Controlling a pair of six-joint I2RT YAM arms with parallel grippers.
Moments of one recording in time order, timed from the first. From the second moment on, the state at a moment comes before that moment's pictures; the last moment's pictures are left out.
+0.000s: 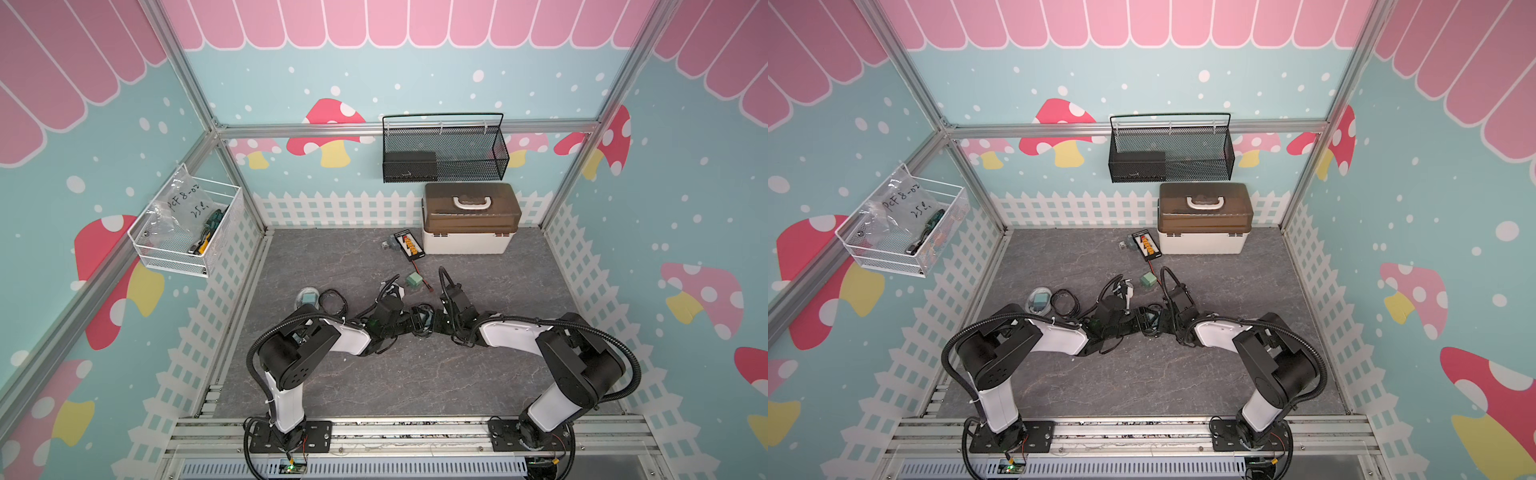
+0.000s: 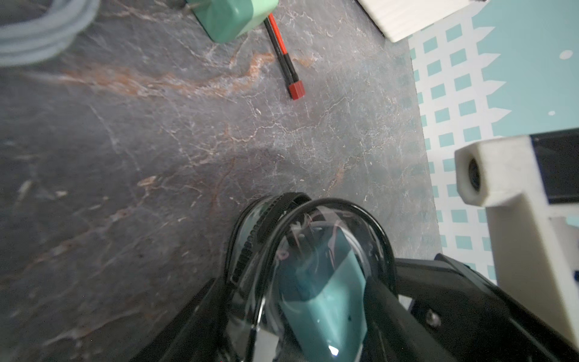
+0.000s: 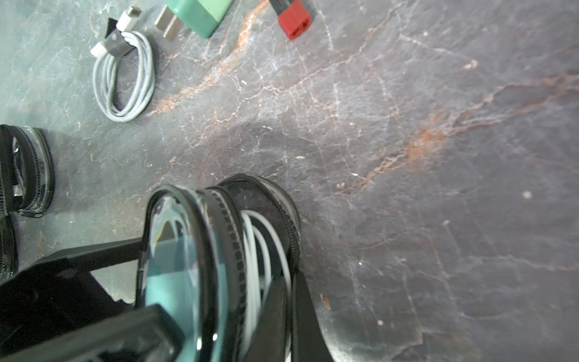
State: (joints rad) left arm -0.76 1.87 0.77 0.55 0.15 -0.96; right arm 0.61 1.63 0.74 0.00 -0.03 0.73
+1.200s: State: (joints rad) left arm -0.76 1.91 0.70 0.77 0.16 -1.04; right arm 0.64 1.56 0.67 0.12 -0.03 0.67
